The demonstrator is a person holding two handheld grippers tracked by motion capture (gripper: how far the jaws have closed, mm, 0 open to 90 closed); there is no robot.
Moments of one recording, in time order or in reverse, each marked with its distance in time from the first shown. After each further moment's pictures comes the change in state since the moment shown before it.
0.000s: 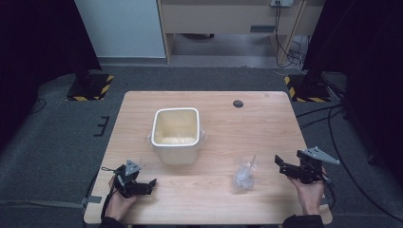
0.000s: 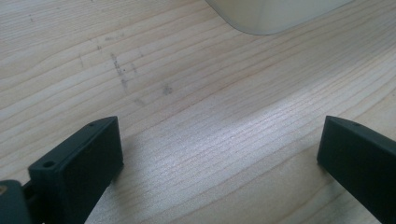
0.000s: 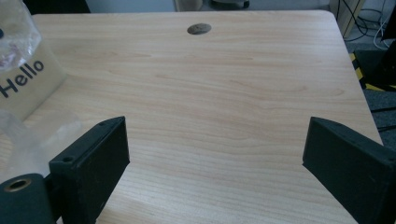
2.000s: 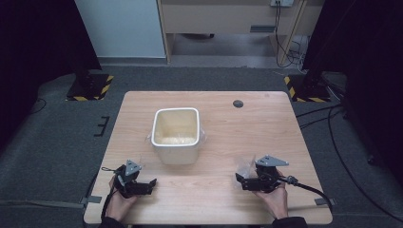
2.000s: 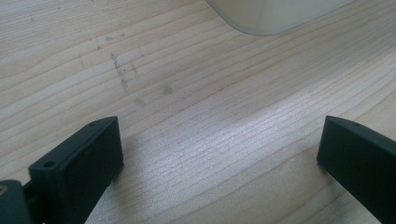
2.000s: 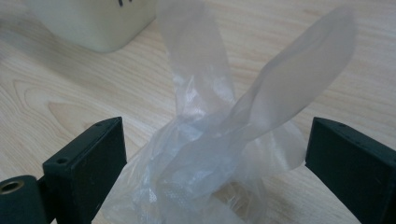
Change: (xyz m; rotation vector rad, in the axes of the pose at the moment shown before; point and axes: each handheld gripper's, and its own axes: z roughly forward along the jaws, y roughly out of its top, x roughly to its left) left arm -0.001 0.000 0.000 0.000 0.004 -0.003; right arm 0.097 -0.032 0.046 0.209 0.254 -0.151
